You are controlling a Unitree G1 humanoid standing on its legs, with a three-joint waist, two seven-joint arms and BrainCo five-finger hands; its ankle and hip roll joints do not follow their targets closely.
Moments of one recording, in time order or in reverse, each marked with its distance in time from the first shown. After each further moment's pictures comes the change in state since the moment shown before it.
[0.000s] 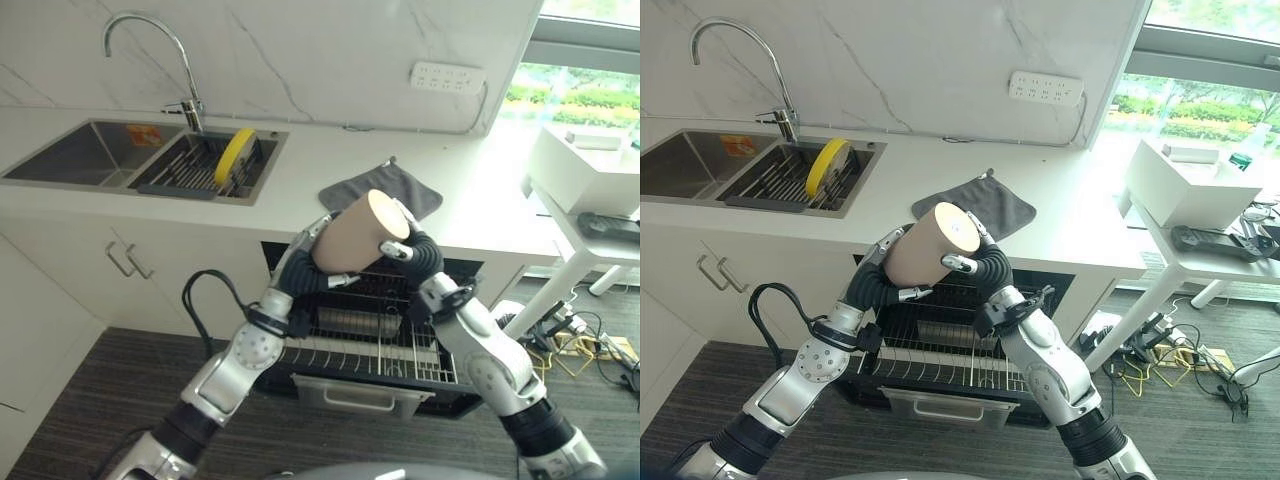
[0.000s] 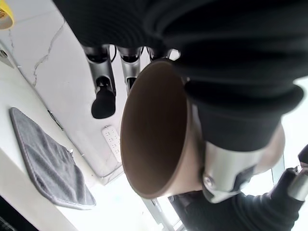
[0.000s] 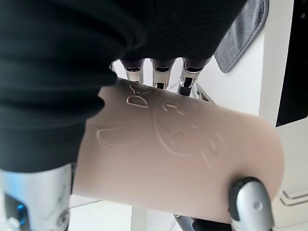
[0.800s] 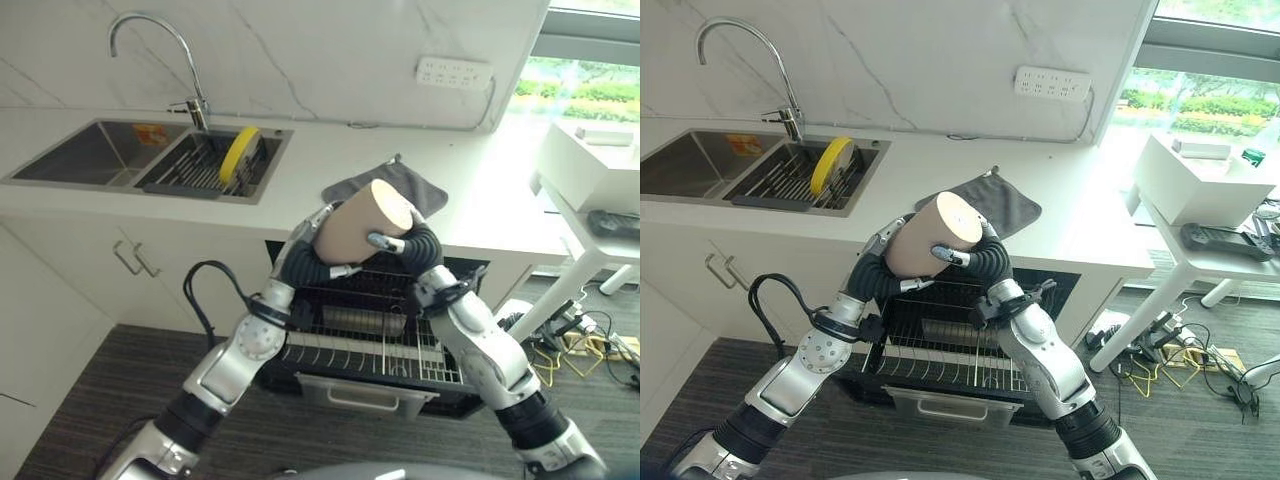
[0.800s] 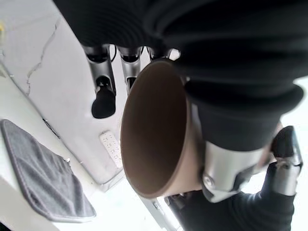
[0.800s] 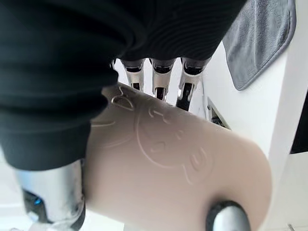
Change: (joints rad) left arm -0.053 -0.011 0.000 -0.002 0.017 0.018 0.007; right arm -0.037 0.013 0.010 0.020 -0.167 -0.057 -0.082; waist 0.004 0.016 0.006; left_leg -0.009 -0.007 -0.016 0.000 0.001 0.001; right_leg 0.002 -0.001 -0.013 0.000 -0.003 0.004
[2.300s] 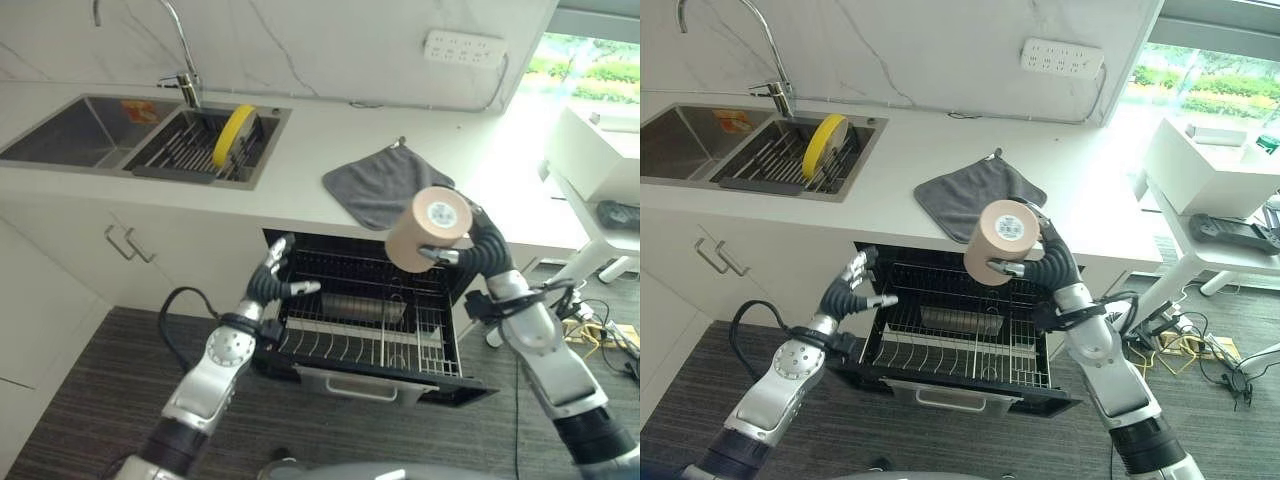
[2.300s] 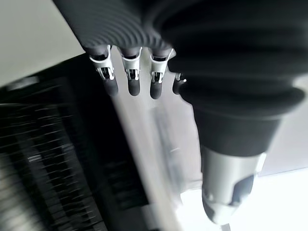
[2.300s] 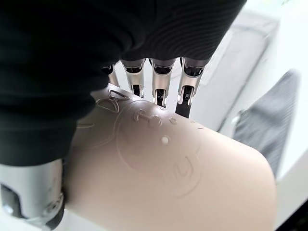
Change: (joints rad) left arm 0.182 0.016 0.178 0.064 -0.330 0.362 -0.218; right arm 0.156 -0.230 -0.243 0.014 -0.460 -0.160 0.036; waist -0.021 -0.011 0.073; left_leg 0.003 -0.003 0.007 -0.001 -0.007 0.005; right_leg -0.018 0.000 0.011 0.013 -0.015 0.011
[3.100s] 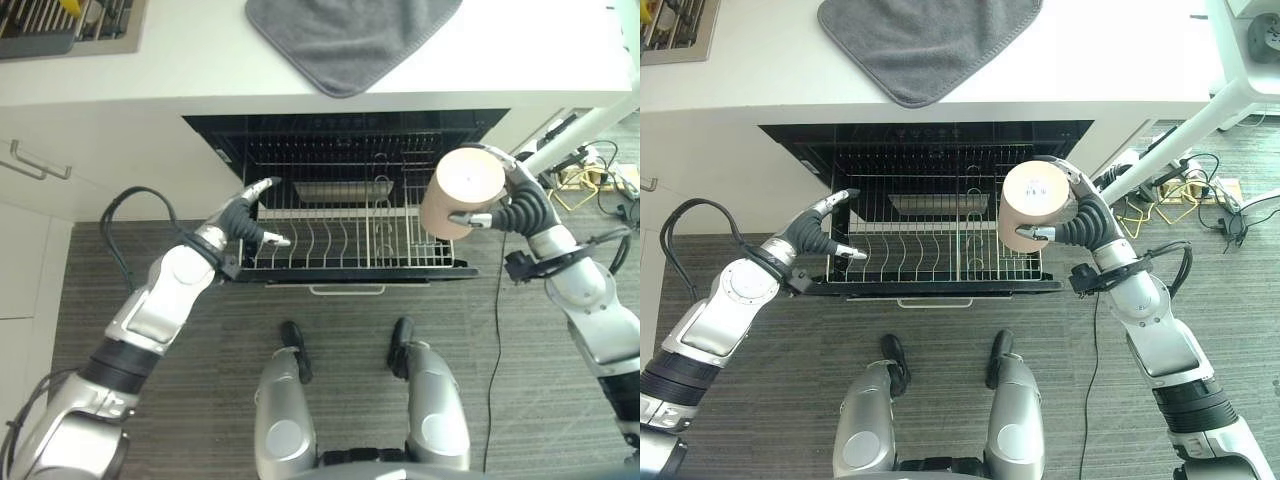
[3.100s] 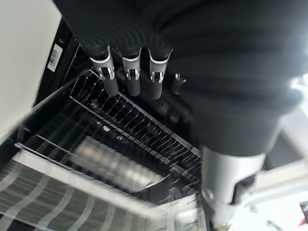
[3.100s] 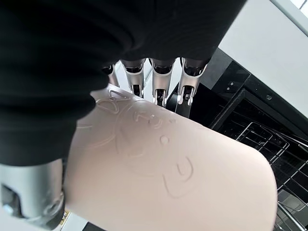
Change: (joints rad) left arm -0.391 0.344 0.008 0.006 0.294 0.051 -0.262; right arm -0.193 -0.231 -0.035 0.042 0.023 0.034 0.051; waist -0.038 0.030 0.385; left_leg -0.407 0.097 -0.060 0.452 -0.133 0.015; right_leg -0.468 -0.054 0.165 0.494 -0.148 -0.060
